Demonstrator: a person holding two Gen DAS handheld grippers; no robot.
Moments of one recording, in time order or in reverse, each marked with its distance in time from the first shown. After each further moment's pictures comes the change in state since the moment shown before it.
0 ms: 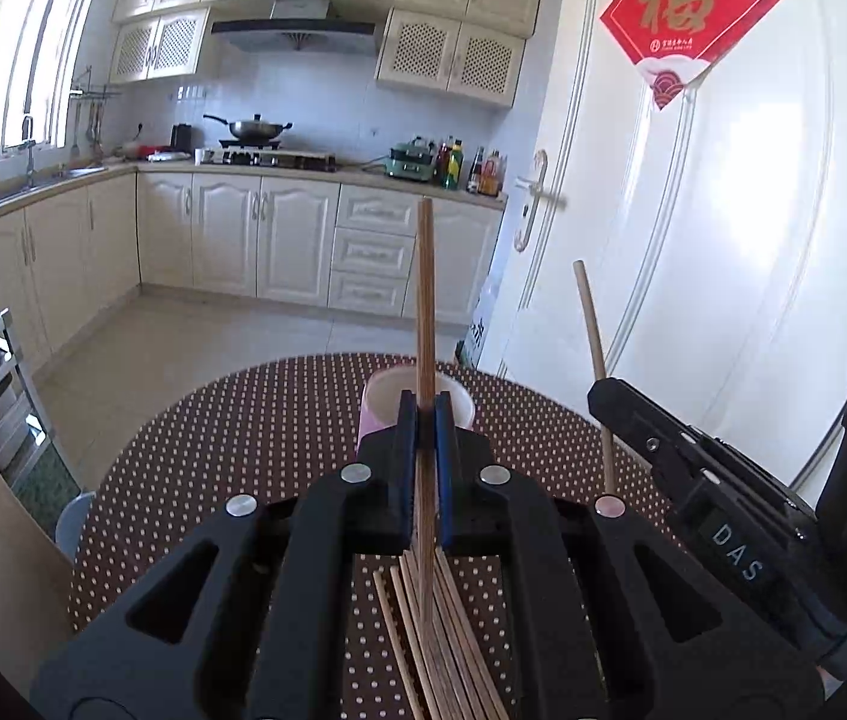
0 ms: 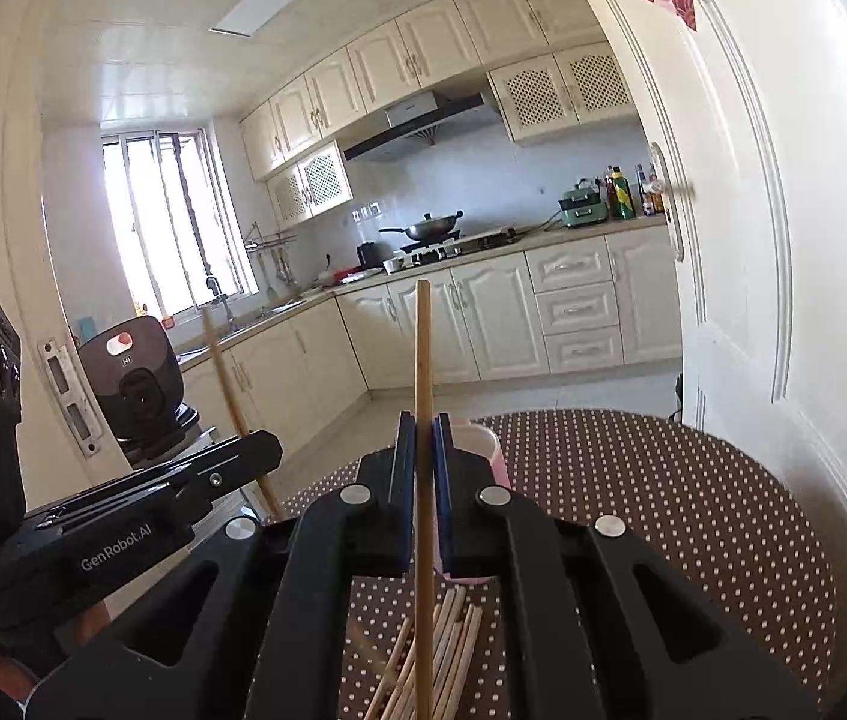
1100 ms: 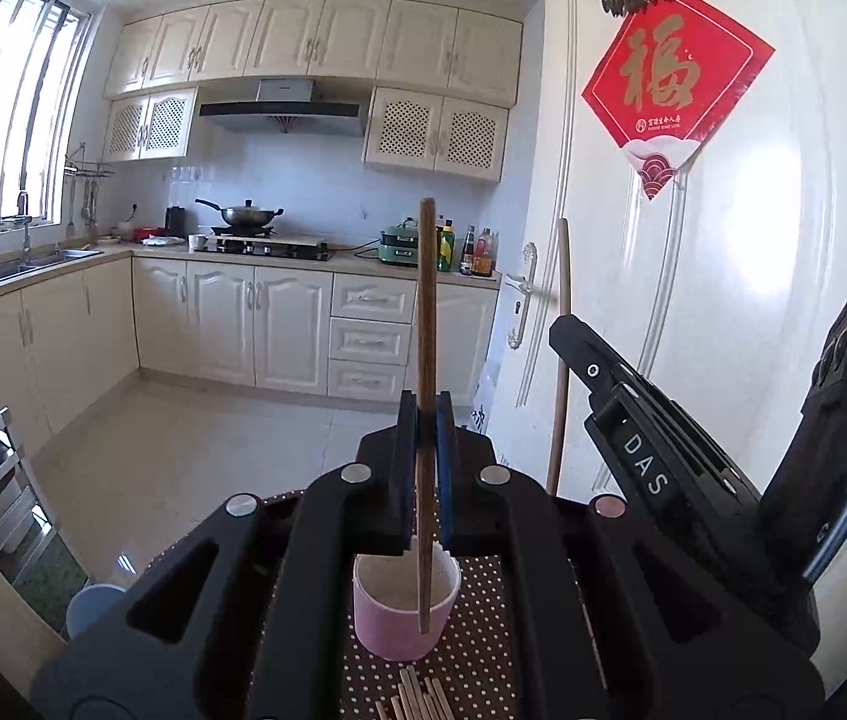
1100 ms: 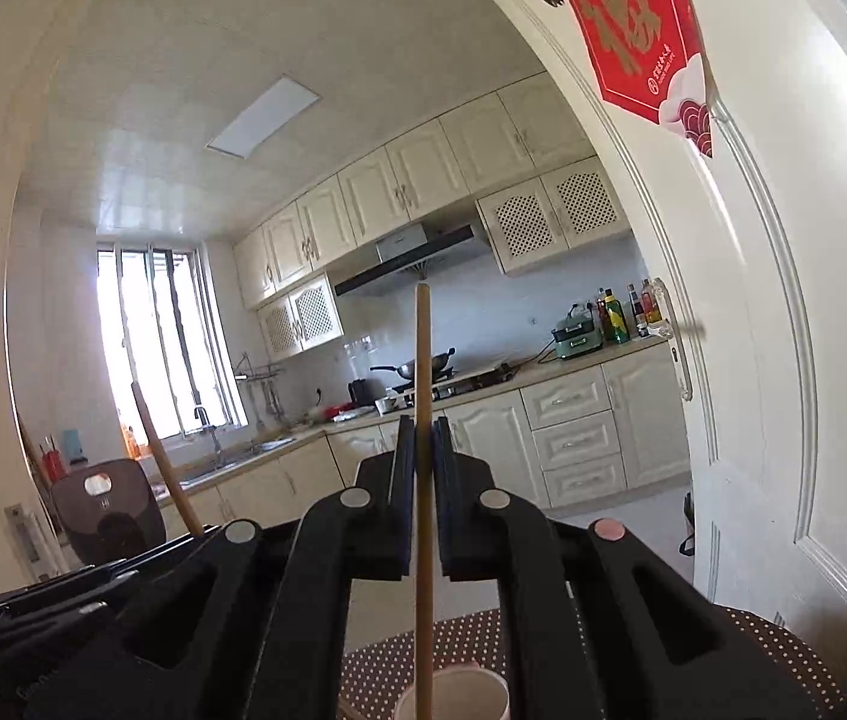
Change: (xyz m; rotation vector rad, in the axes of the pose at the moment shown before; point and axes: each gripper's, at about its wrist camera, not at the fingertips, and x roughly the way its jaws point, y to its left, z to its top) left arm 0.004 -0.018 0.080 0.054 -0.181 0.003; right arm 0.037 -0.009 0.085 0.029 -0.330 -0.025
